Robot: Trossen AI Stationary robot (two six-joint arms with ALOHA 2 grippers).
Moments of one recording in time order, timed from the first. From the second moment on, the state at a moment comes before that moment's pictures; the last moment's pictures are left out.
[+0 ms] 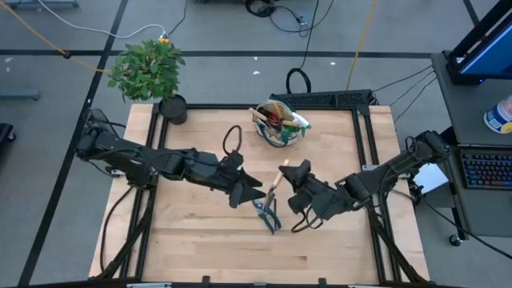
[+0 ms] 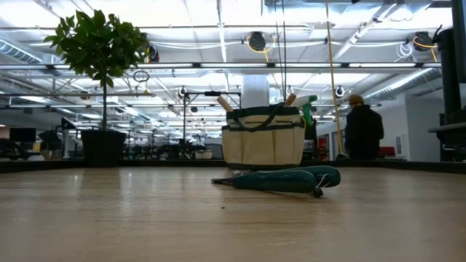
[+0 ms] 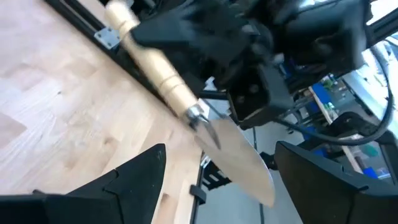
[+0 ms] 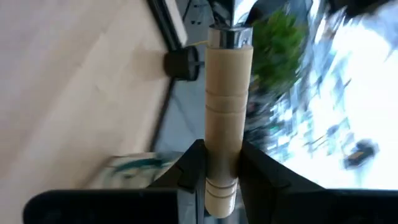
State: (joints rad) left arm -0.24 1.42 1.24 -0.05 -0.07 -0.88; right arm 0.49 1.42 1.18 -0.27 1.05 -1.00
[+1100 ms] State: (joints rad) left arm -0.11 1.52 1.24 0.01 0.18 -0.90; right arm 0.45 1.50 1.18 -0.08 0.99 -1.50
